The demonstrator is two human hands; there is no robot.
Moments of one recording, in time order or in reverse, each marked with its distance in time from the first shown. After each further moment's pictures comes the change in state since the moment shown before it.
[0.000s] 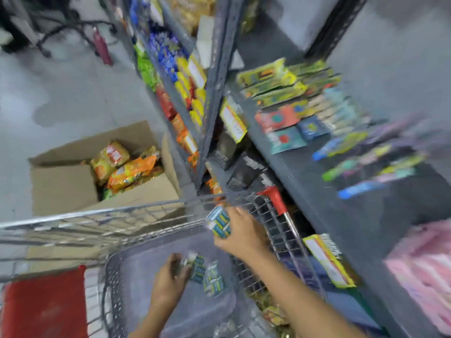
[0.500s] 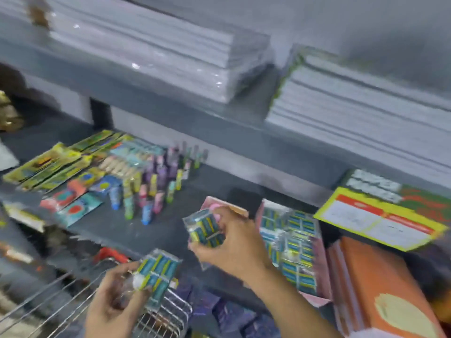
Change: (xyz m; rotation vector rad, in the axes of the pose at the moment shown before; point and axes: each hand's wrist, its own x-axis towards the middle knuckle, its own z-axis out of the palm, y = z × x) left_hand -0.176 0.253 0.061 -0.376 -0.451 0.564; right_hand -0.245 0.098 -0.246 0.175 0.667 0.448
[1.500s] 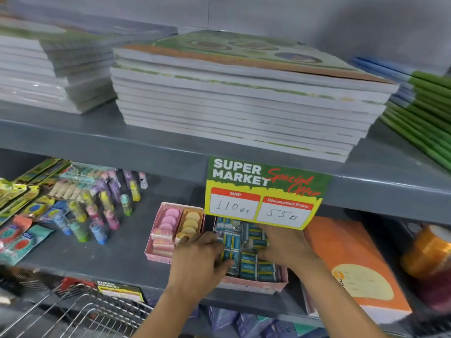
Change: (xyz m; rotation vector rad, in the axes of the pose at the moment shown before) left_hand 0.009 0.024 0.191 1.138 -0.441 0.977; right_hand -0.031 0.175 -0.084 -0.455 -0.283 0.242
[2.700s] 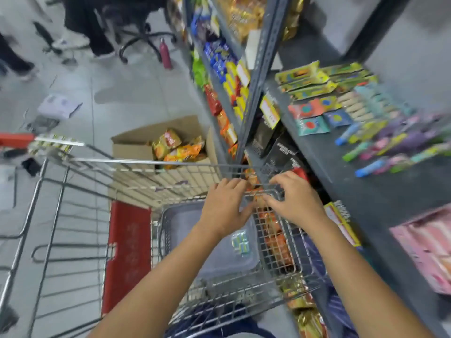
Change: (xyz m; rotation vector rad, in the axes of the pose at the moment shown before) left_hand -0.316 -0.174 -0.074 0.030 0.045 -1.021; right_hand -0.006 -0.403 0.132 0.174 -0.178 -0.959
